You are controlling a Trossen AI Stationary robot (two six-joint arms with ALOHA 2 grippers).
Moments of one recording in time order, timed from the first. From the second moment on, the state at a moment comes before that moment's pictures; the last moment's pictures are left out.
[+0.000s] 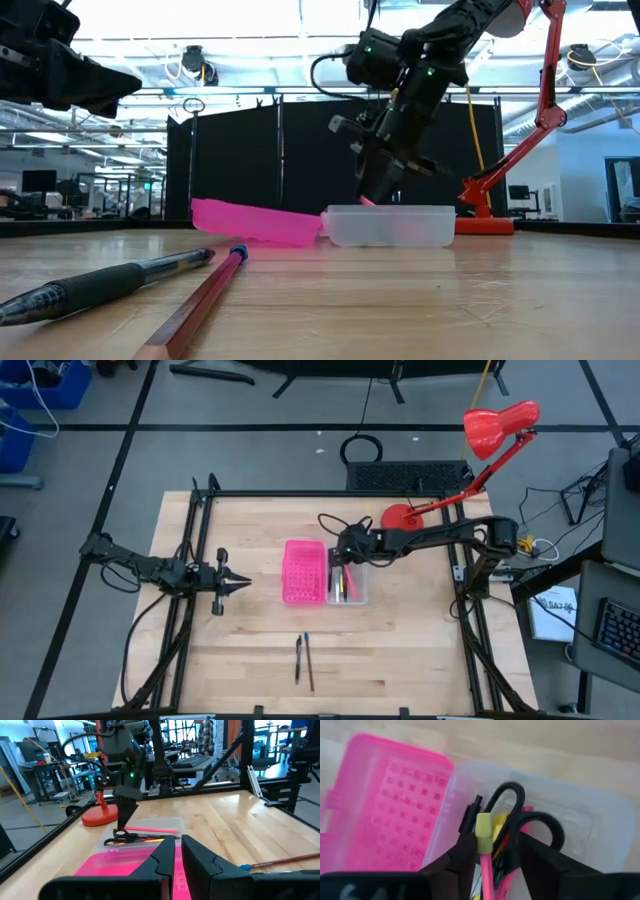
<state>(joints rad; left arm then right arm) -0.36 0.14 0.02 0.10 -0.34 0.10 -0.18 1.74 1.06 -0.32 0.21 1.07</state>
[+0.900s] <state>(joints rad) -0.36 0.14 0.02 0.11 -0.35 0.12 -0.16 1.60 1.09 -0.44 0.27 0.72</state>
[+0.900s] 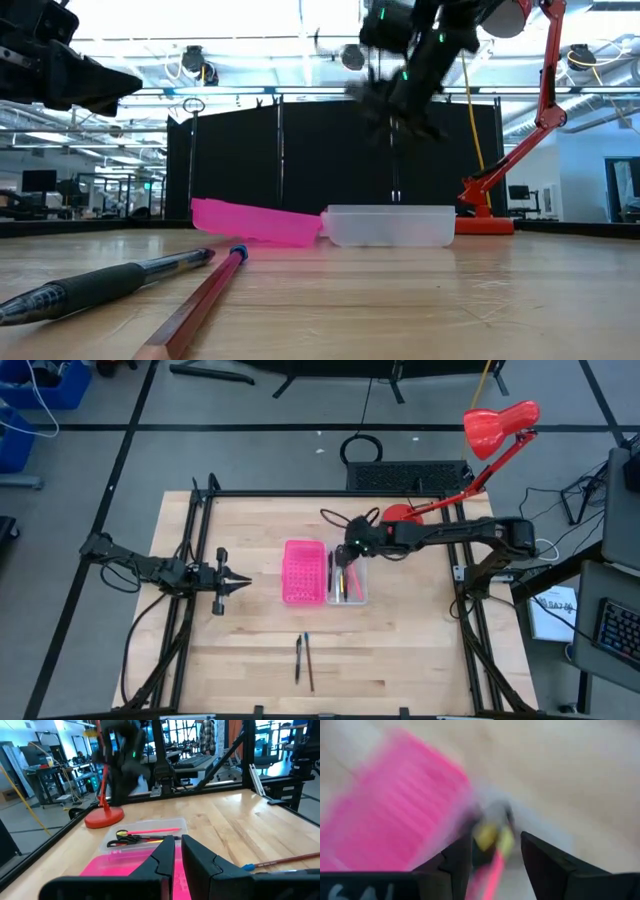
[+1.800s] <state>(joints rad) -0.36 0.14 0.02 0.08 -0.45 0.12 -0.03 0.61 0.33 0.34 0.10 0.02</state>
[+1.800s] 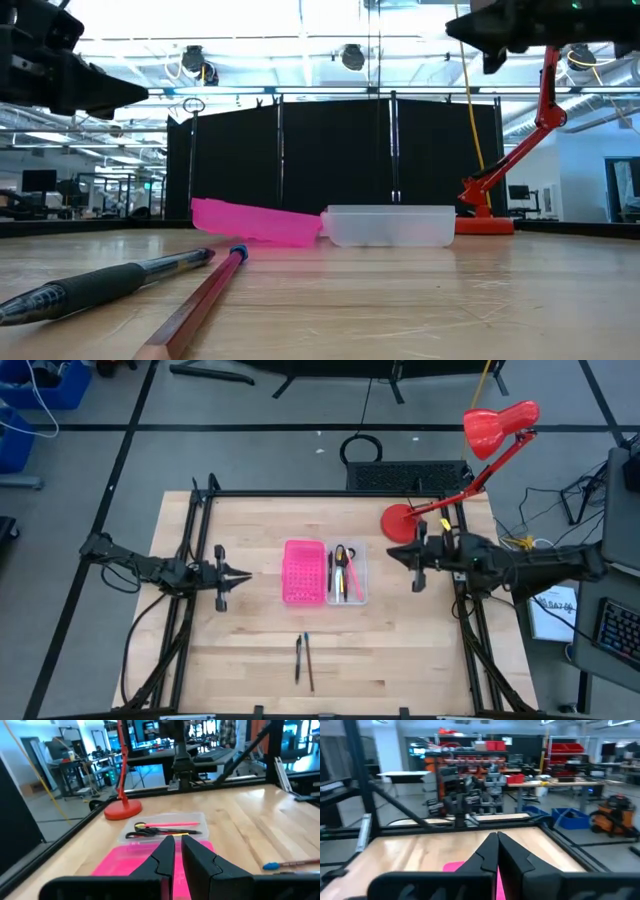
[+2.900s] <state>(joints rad) -0.58 0.76 0.34 0.06 -0.58 -0.56 -0.05 0.44 0.02 0.60 -0.04 -0.02</state>
